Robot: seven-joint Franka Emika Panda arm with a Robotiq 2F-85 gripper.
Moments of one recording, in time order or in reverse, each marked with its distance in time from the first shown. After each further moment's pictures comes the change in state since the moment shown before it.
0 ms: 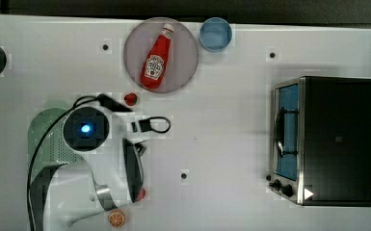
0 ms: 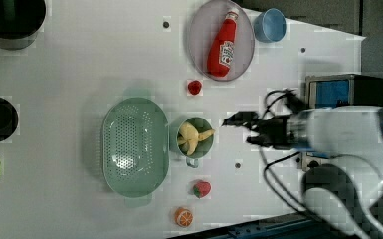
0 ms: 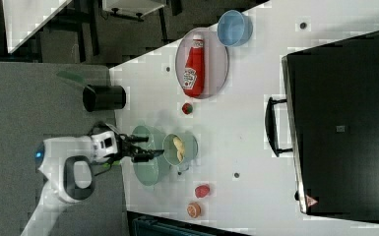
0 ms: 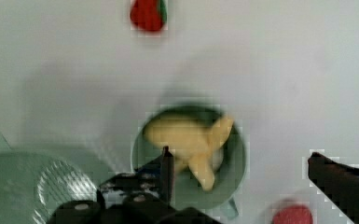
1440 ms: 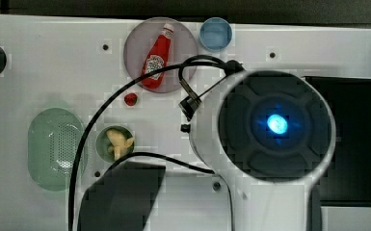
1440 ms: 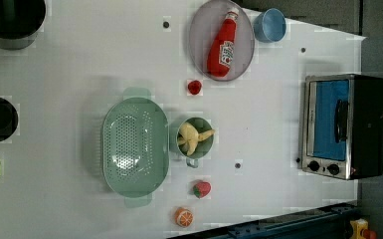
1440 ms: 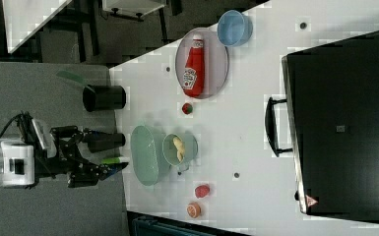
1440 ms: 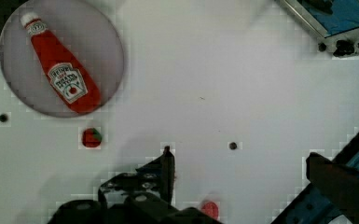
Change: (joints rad) arm -0.070 -0.204 -0.314 0.462 -0.076 -0.691 -0.013
